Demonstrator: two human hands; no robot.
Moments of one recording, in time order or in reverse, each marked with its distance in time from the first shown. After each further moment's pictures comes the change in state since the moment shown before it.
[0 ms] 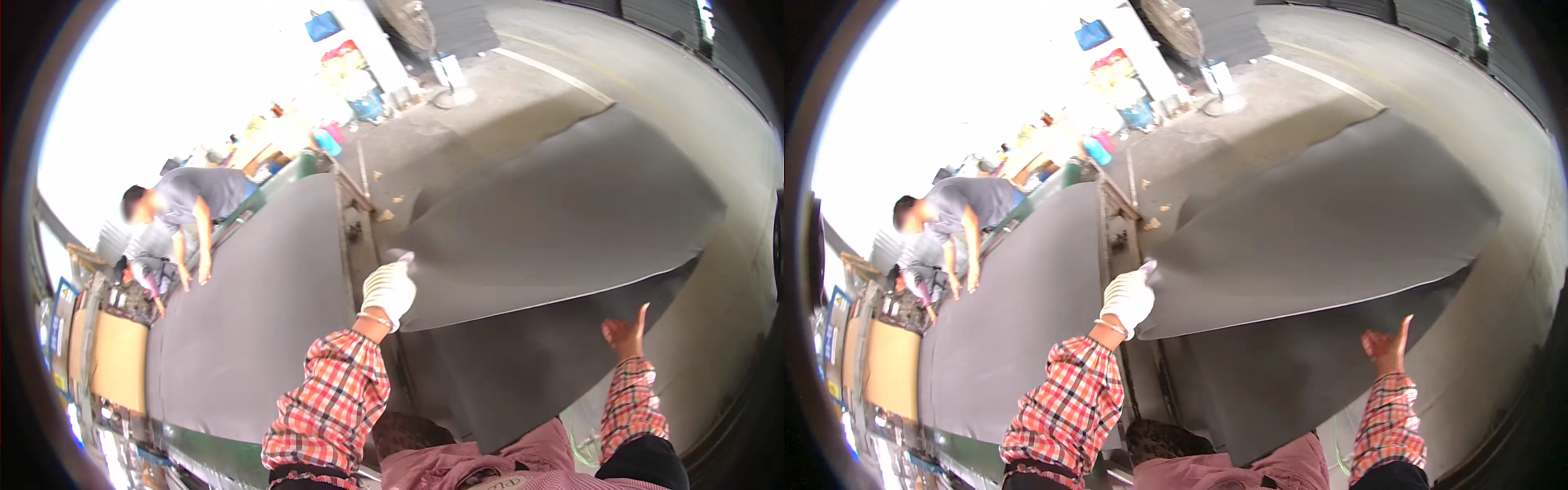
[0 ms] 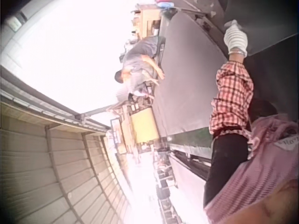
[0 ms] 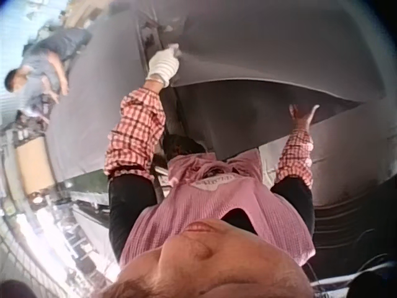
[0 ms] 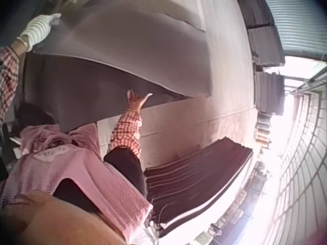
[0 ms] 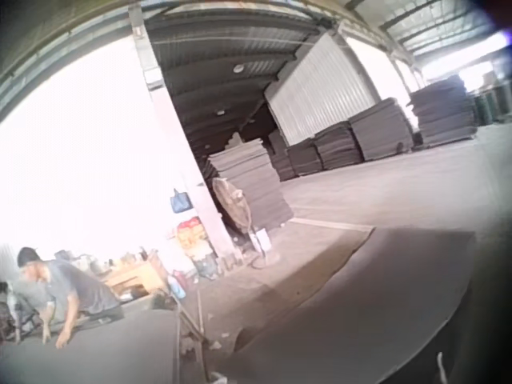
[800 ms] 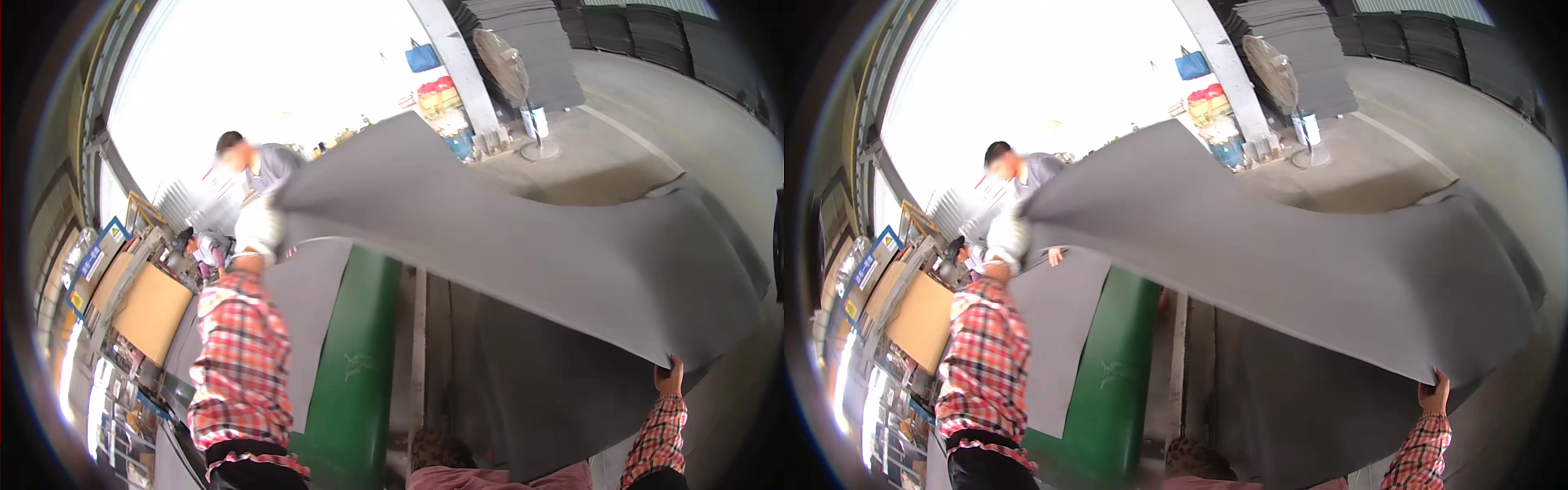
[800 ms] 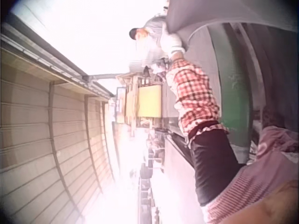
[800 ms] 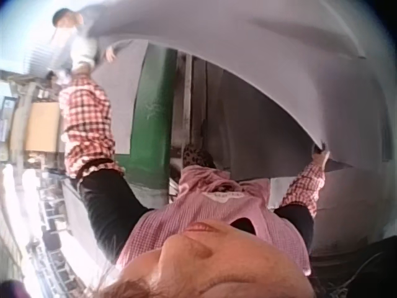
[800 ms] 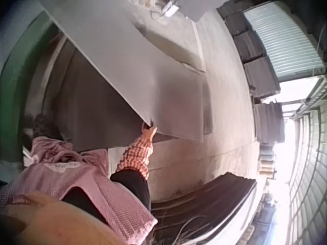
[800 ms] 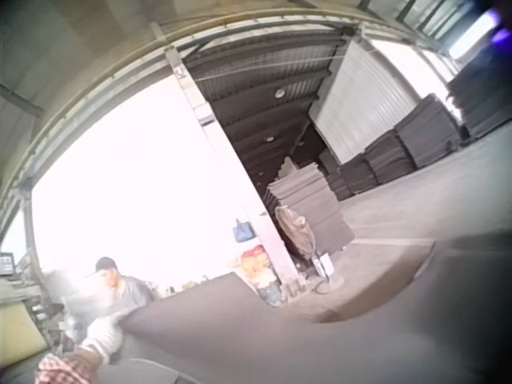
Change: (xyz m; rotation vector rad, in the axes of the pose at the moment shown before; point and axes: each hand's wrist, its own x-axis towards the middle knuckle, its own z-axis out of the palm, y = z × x) left_hand -0.091 -0.240 -0.208 0.338 0.861 -0.139; right_hand 0.072 0.059 -0.050 0.236 -0.177 -0.103
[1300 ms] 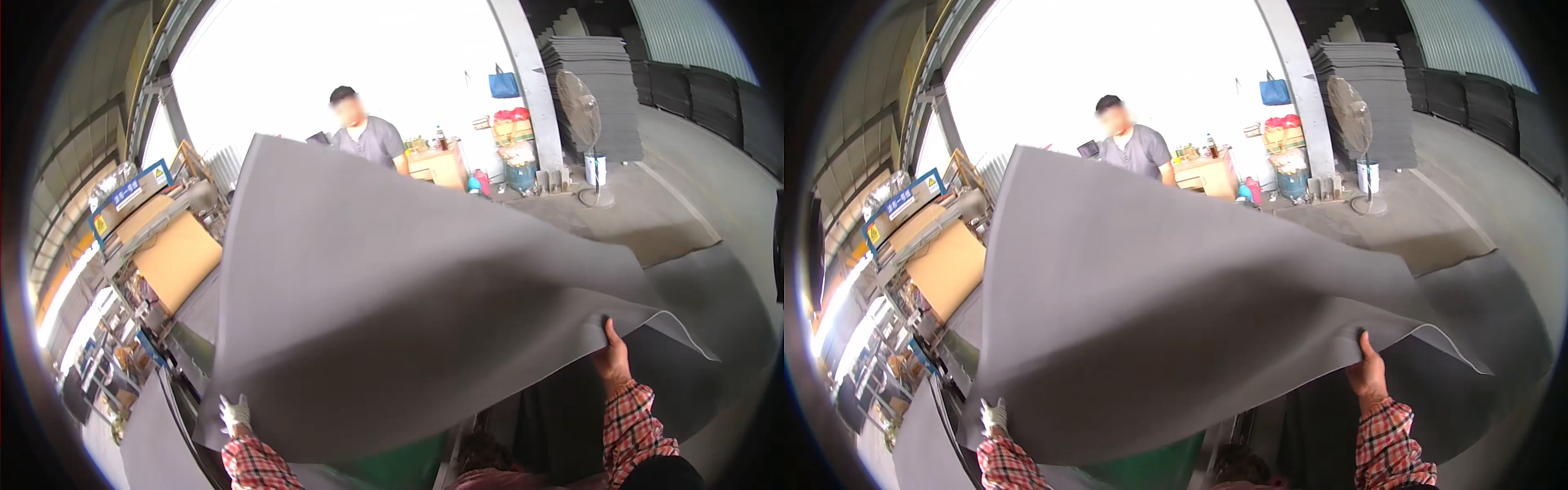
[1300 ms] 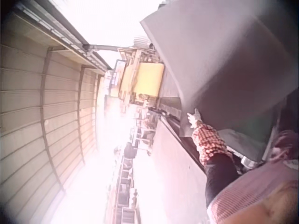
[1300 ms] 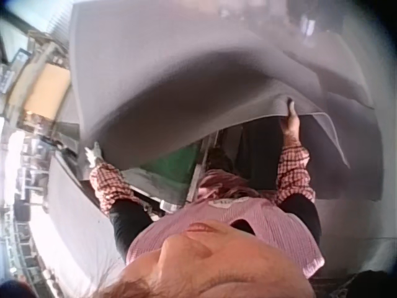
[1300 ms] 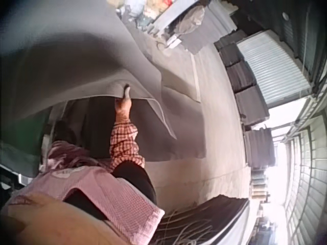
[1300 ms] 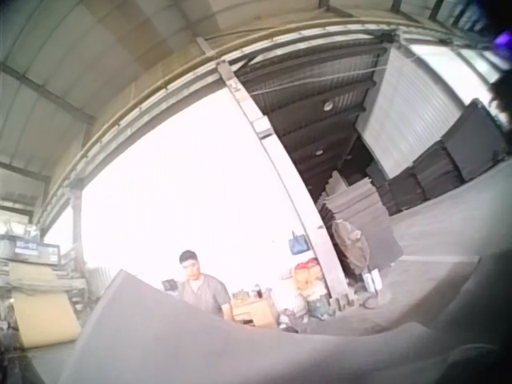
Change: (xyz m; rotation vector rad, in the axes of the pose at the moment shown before) left_hand -0.446 -0.307 -0.123 0.318 -0.382 -1.623; right_hand -0.234 0.221 0.296 -0.248 -0.710 0.339
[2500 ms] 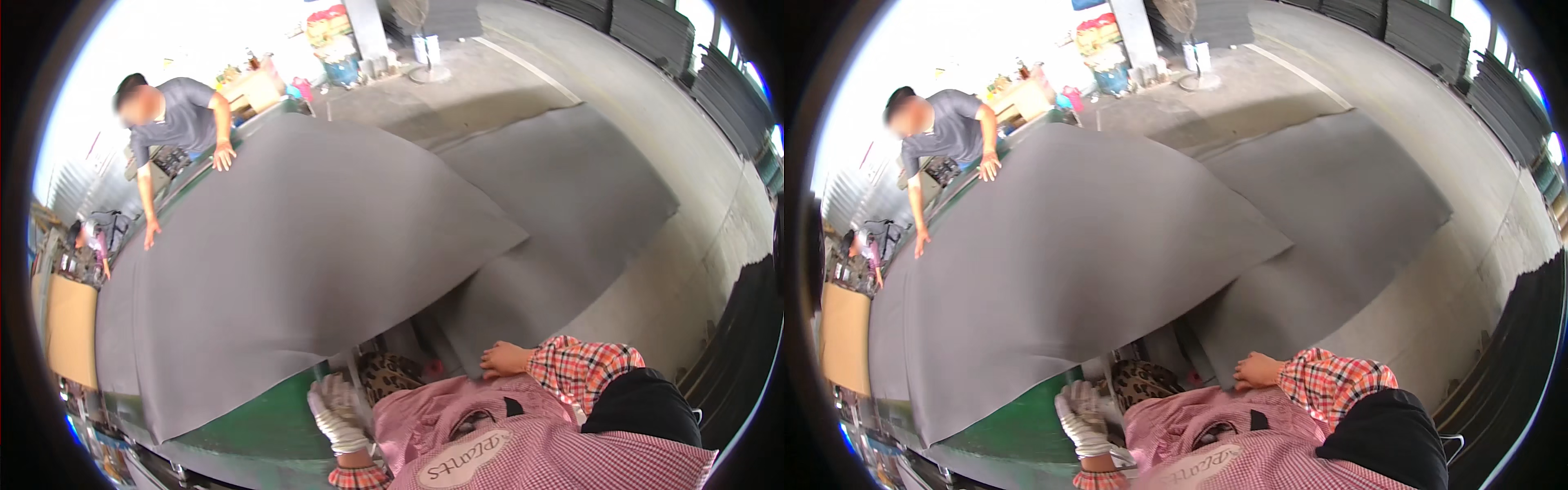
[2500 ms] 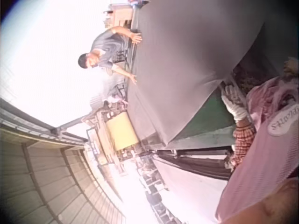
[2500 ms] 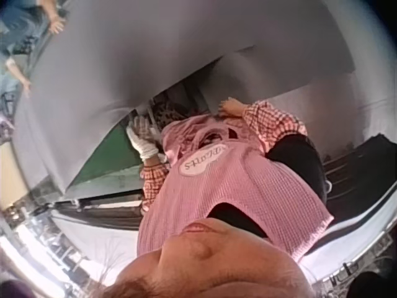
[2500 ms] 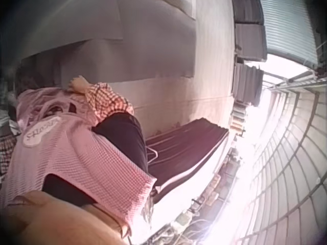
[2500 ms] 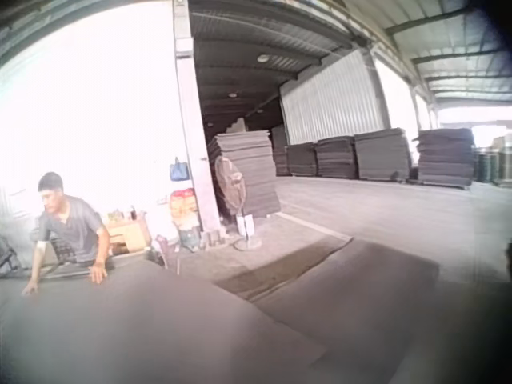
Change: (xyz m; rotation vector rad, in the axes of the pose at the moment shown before) left_hand -0.381 -0.004 0.143 -1.486 -1.281 -0.068; right_hand -0.182 0.054 -0.184 -2.181 -1.192 0.376
